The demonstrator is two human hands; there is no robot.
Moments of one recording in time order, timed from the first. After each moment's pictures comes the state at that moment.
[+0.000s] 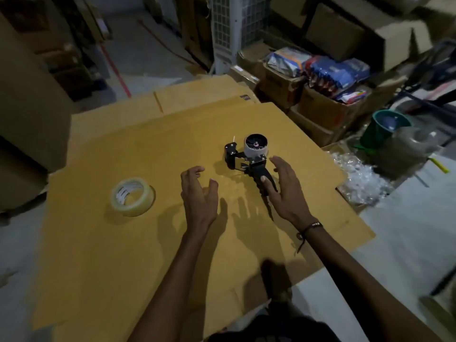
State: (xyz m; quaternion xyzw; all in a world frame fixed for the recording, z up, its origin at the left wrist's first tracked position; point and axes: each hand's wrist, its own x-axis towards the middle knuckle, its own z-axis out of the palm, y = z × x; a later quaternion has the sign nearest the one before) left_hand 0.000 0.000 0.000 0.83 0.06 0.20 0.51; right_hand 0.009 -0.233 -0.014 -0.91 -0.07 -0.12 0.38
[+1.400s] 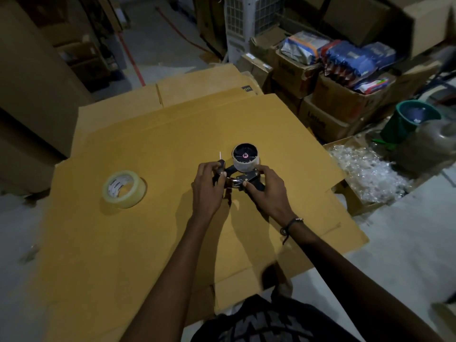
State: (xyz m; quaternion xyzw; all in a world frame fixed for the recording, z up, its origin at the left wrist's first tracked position) left_hand 0.031 -0.052 -0.026 0.90 0.02 0.15 0.42; right_hand 0.026 -0.238 -0.034 -0.89 -0.02 -0.05 0.45
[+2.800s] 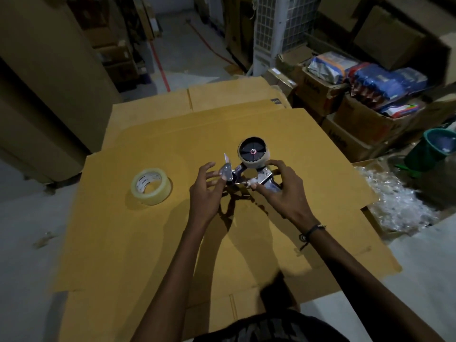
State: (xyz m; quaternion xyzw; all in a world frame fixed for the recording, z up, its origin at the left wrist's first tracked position) left_hand 0.004 0.010 0.012 0.80 0.13 0.11 0.57; right_hand 0.035 -0.206 0.010 -0.88 -0.12 -0.07 0.46
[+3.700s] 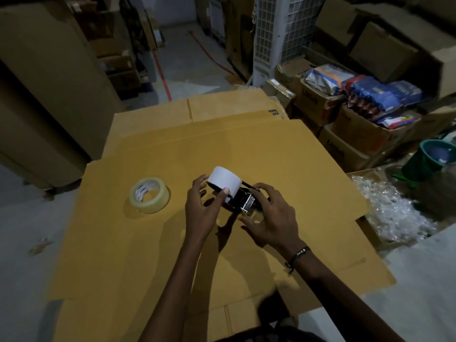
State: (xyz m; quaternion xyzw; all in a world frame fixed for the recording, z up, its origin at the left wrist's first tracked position) left_hand -0.010 0.004 0.016 0.79 0.16 0.14 0.58; right_hand 0.010 -0.194 -0.010 -0.94 -0.20 -0.15 0.25
